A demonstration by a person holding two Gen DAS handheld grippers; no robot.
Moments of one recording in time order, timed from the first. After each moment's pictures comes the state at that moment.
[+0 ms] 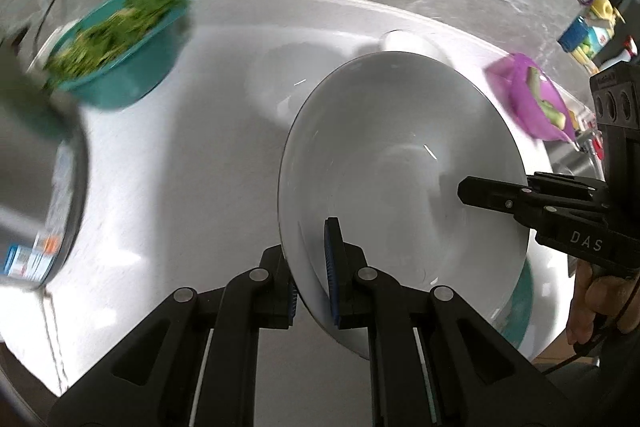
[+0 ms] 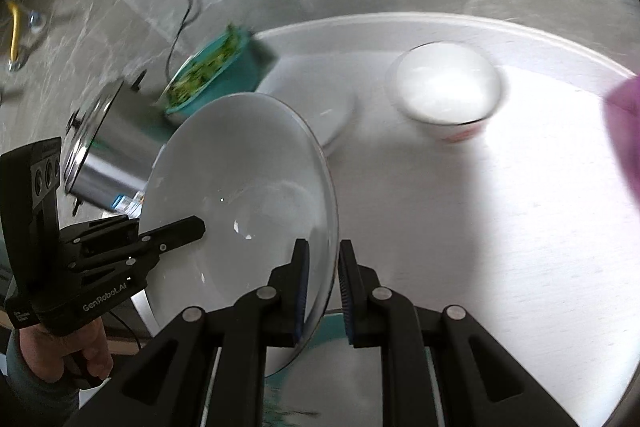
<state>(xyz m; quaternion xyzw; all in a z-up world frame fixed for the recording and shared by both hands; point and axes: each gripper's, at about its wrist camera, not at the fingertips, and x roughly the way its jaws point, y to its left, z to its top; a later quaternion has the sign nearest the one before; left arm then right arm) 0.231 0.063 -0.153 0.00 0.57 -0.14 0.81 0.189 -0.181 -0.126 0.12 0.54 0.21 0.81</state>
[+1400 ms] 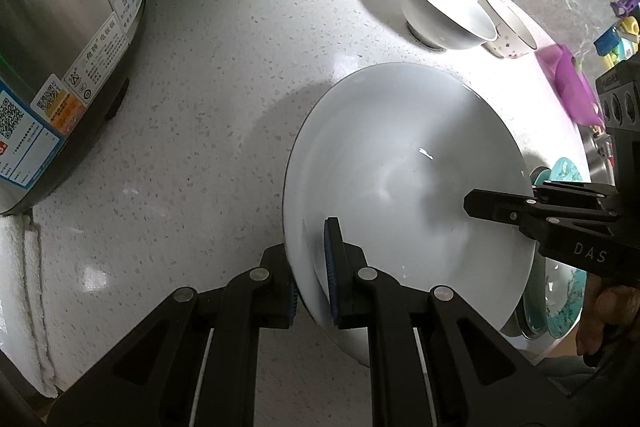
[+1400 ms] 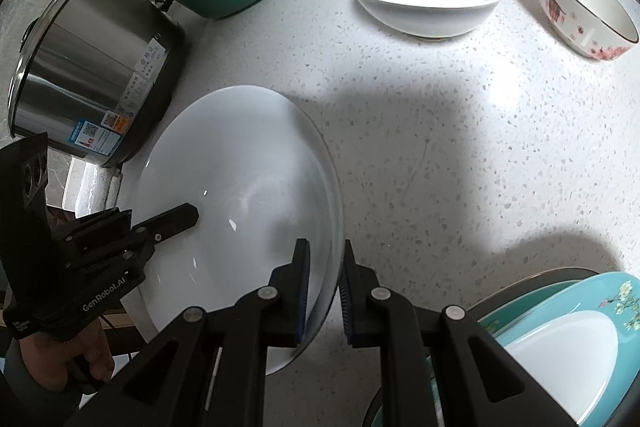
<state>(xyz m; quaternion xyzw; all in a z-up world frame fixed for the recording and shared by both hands) 0.198 0.191 -0.243 -0.03 0.60 -0.12 0.79 0.181 -0.064 -0.209 0.08 0.62 0.20 0.76</state>
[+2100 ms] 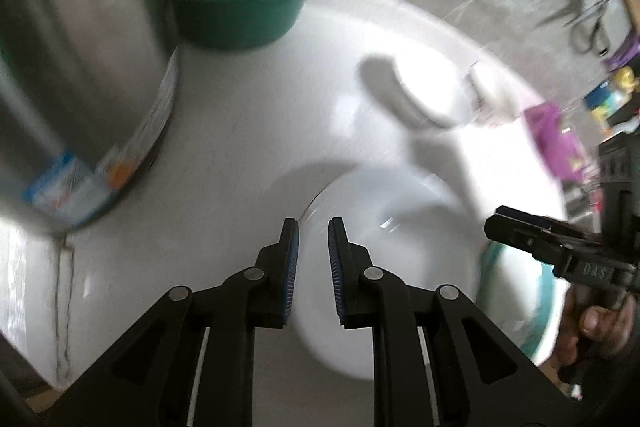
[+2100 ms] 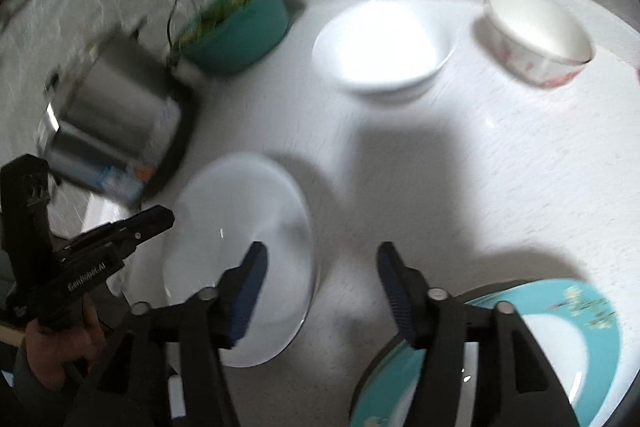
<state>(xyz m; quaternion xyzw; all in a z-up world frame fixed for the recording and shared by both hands) 0.217 0.200 -0.169 -0.09 0.54 -0.12 0.83 0.188 -0.119 -0.149 0.15 0.55 0.19 0.80</state>
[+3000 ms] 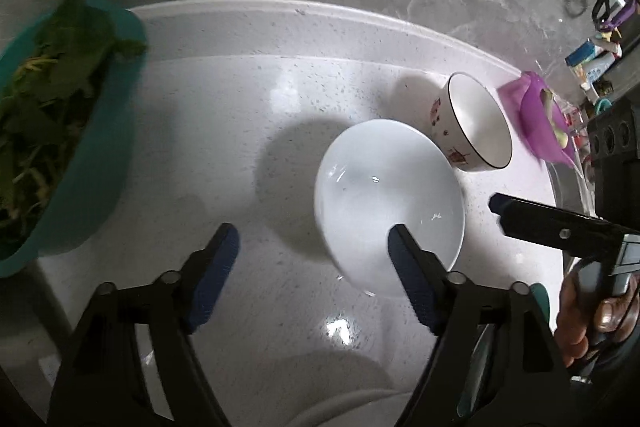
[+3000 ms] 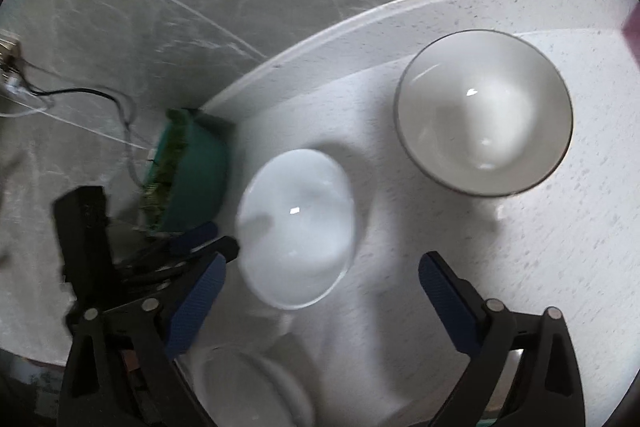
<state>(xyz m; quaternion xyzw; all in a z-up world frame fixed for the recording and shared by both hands) 0.423 0.096 -0.215 0.01 0.59 -0.26 0.76 0.303 -0.188 -0.164 0.28 0.54 0.10 0.79</state>
